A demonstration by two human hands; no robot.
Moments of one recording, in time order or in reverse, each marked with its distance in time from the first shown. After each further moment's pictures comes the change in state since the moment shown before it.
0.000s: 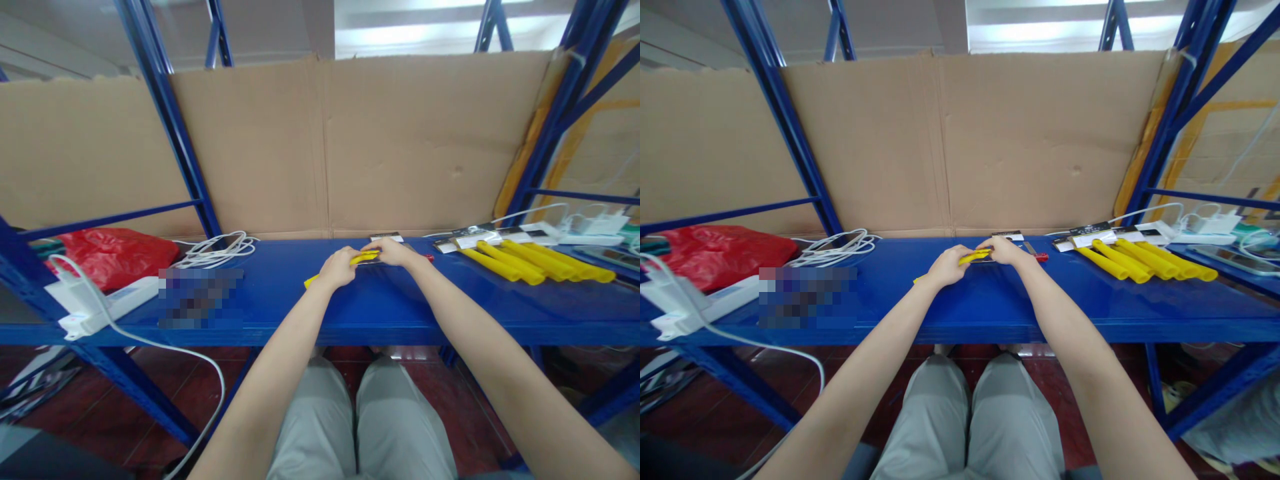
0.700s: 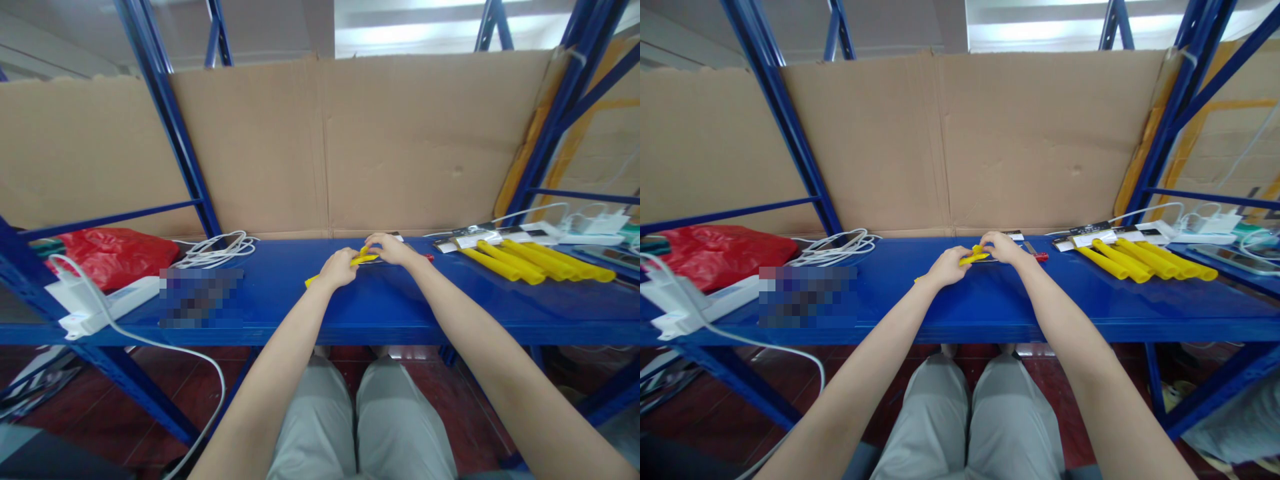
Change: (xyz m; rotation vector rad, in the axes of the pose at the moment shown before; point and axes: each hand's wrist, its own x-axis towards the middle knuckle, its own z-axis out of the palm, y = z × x) left_hand 0.000 0.000 0.002 0.028 0.011 -0.024; right_hand 0.003 0.005 0.001 -0.076 0.157 -0.090
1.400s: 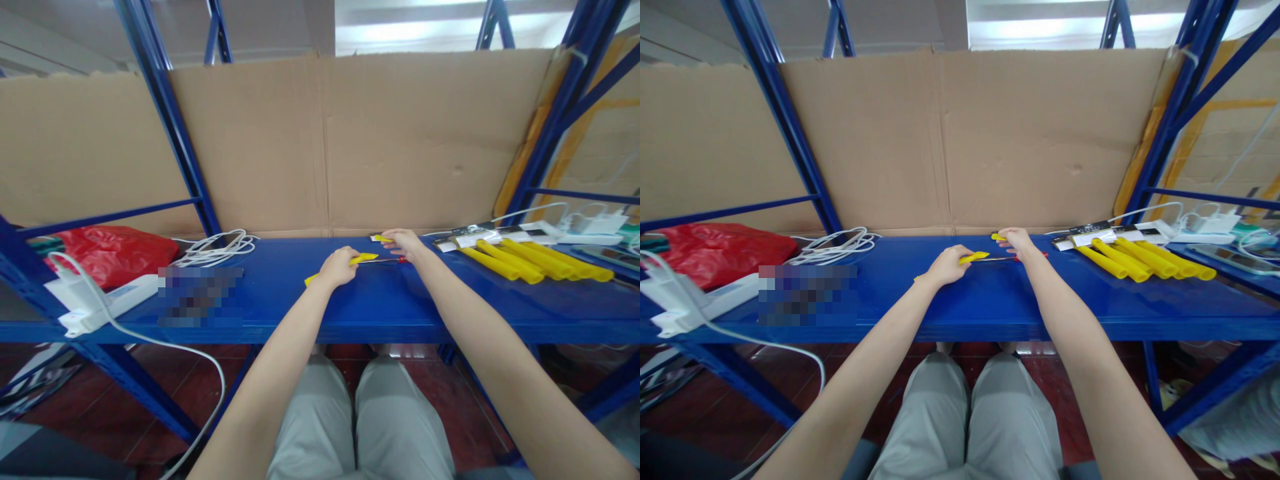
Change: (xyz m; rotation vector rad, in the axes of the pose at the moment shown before) left_hand 0.001 -0.001 0.003 -0.021 0.009 -0.005; right_hand -0.004 -0.007 -0.015 0.731 0.316 0.969
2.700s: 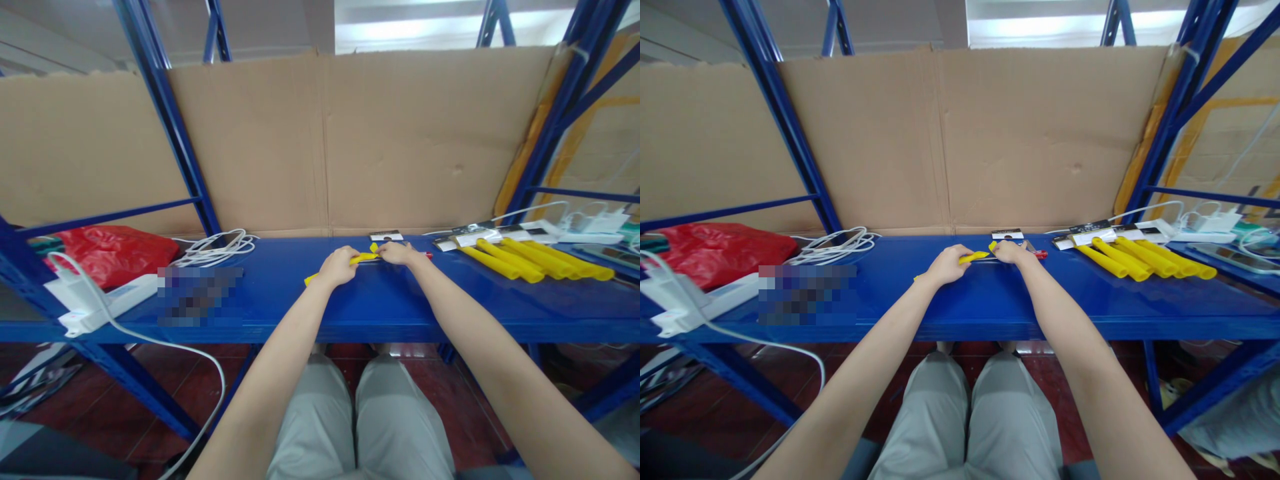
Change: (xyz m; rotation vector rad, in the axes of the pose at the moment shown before) left_hand 0.001 -0.002 0.001 0.000 -0.011 -0.003; right_hand 0.001 0.012 0.007 -1.074 -0.266 -0.359
